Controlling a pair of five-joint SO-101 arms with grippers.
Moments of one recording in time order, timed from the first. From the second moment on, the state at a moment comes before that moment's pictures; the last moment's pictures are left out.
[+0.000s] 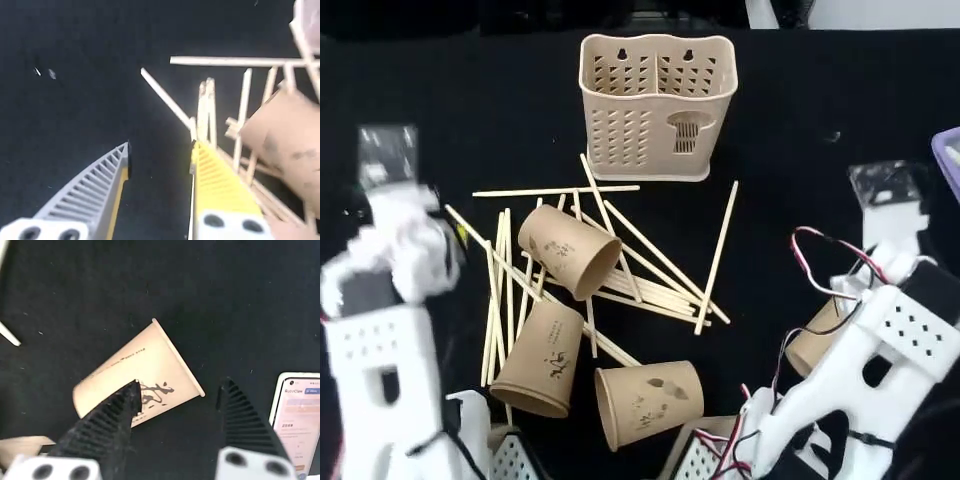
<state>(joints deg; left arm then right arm) -20.3 -54.3 50.0 61.2 -12.0 40.5 -38.5 35.3 81.6 47.1</state>
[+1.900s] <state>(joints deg) -19.5 -62.7 84.8 33.4 3.8 42.4 -28.5 22.2 94.2 72.8</state>
